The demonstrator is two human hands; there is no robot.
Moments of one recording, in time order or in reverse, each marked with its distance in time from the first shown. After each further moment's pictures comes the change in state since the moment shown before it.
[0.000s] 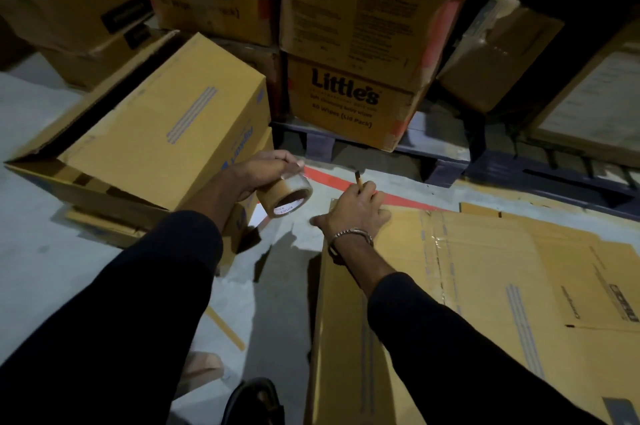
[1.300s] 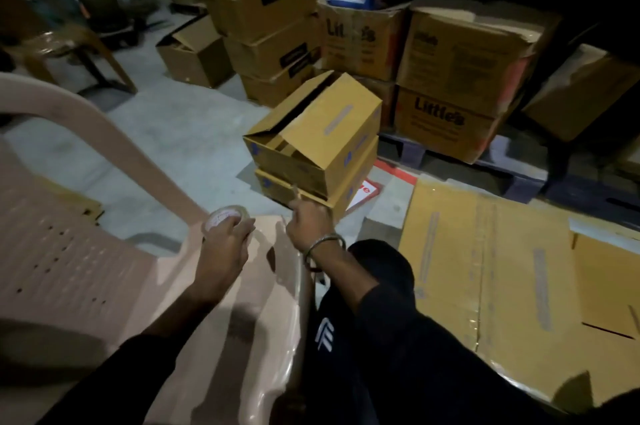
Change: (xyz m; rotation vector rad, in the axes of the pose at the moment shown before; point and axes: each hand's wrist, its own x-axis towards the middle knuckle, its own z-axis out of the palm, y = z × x) left_hand -0.491 -0.141 -0.044 0.962 0.863 0.216; right_hand -0.348 -0.102 -0.161 0.503 -0.485 -0.697
